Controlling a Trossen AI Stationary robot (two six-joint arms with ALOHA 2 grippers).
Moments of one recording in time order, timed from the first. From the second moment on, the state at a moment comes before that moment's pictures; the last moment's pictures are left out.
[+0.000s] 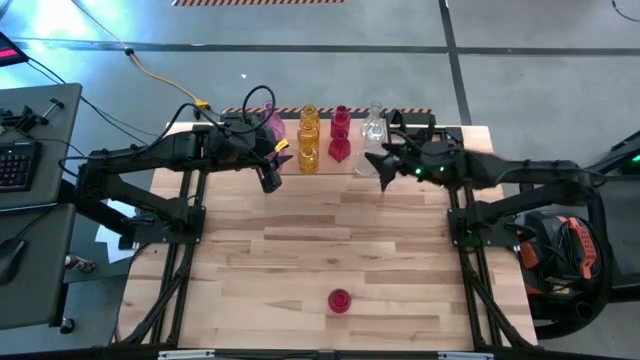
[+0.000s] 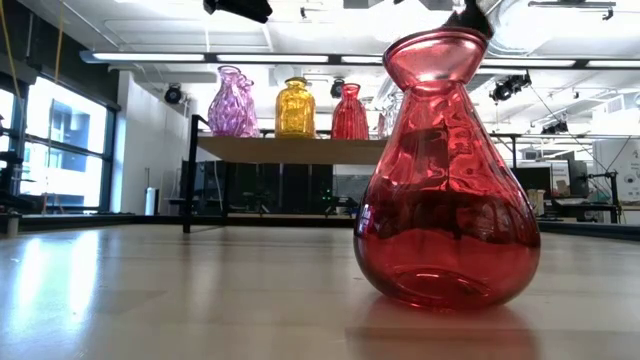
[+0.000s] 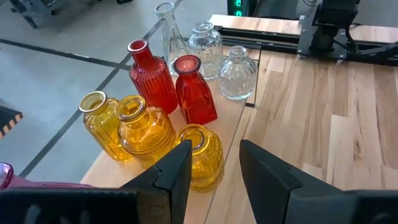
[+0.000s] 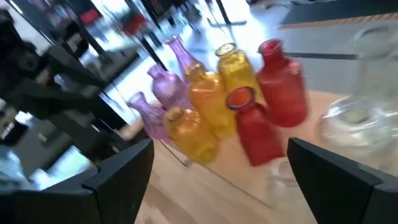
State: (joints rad) left arm 0.12 1.22 1.35 -0.68 -0.33 -0.02; right arm -0.05 1.04 1.04 -0.34 0.50 0.70
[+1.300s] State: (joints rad) left arm 0.12 1.22 1.35 -0.68 -0.33 -0.02; right arm -0.12 1.47 1.50 -1.10 0.49 1.11
